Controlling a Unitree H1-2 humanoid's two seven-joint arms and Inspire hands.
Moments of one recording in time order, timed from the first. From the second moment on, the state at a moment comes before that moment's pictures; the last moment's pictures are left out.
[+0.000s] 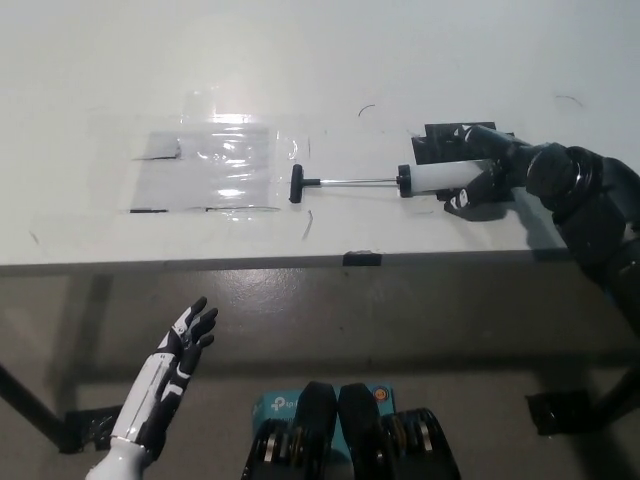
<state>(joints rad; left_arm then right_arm) 0.02 0.17 -0.06 -0.04 0.01 -0.15 -0.13 -1.12 -0.26 0.41 1.21 -0.44 -0.03 0.29</state>
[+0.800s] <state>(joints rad) 0.03 0.17 -0.02 -0.06 -0.03 -0.14 -0.15 -1.18 -0.22 0.44 1.31 -0.45 -0.06 0.28</state>
